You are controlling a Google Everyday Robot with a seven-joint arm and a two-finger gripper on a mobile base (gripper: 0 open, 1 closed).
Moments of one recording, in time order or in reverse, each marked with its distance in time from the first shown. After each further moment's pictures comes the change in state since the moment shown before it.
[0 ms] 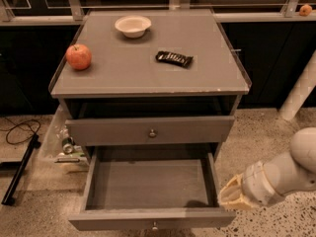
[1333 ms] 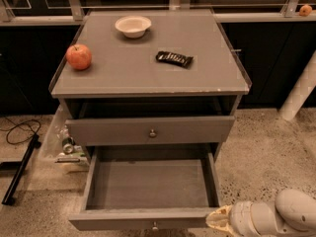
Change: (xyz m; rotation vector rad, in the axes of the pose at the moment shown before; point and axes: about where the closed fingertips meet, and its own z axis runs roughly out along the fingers) arm 0.090 -0.013 0.142 0.109 -0.200 0.009
